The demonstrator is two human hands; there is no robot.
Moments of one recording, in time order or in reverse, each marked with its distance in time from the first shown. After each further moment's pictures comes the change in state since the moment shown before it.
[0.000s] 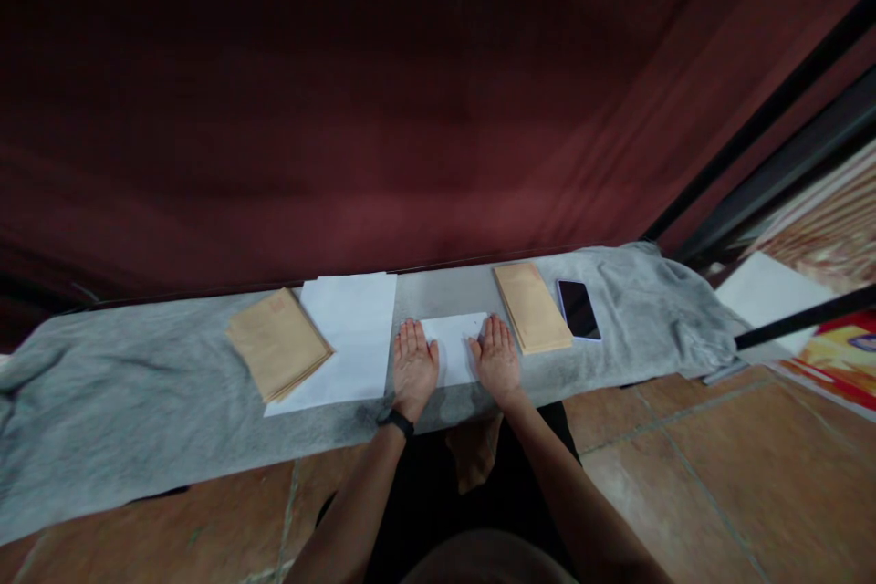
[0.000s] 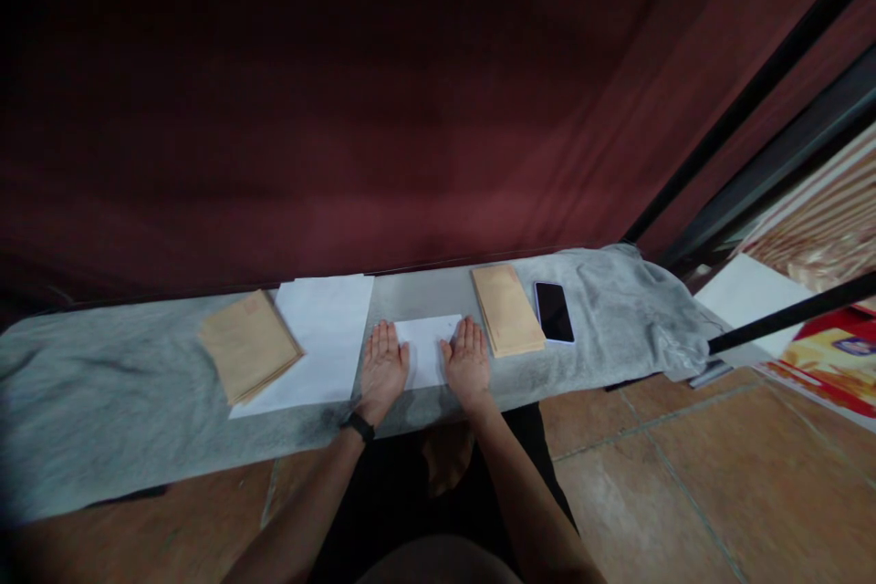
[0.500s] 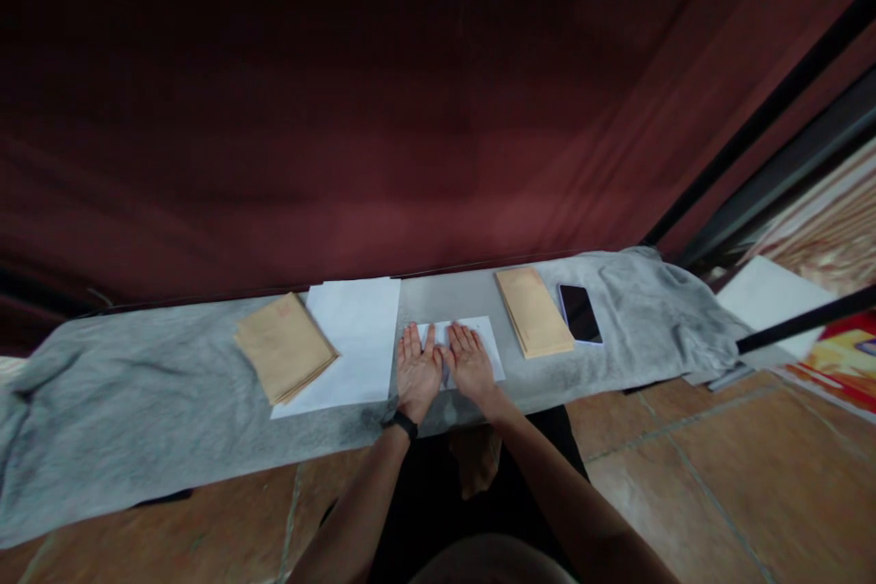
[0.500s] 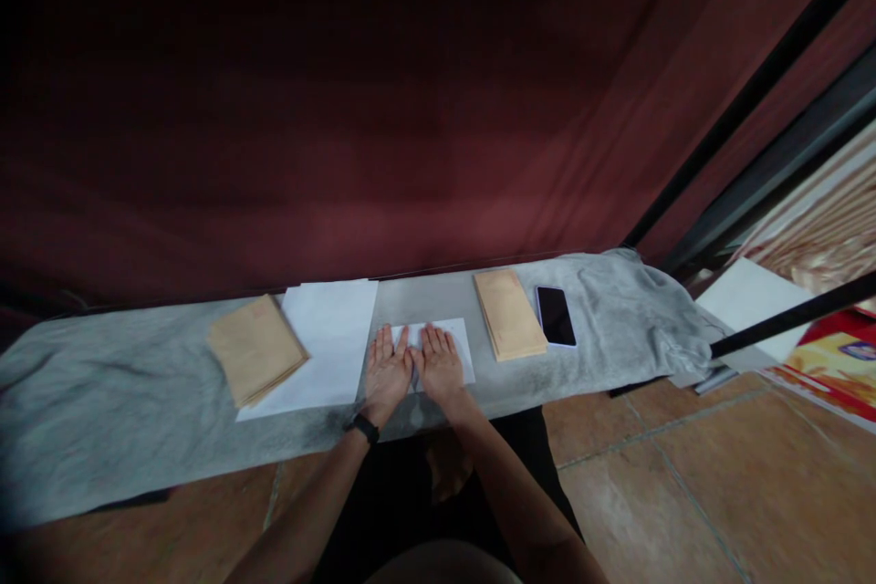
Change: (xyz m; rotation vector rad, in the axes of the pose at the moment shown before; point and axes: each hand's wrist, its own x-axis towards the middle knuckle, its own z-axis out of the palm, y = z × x) left_hand -0.002 -0.003 -0.007 0.023 -0.029 0.067; right_hand 0.009 -0.053 0.003 0.151 -0.145 -0.213
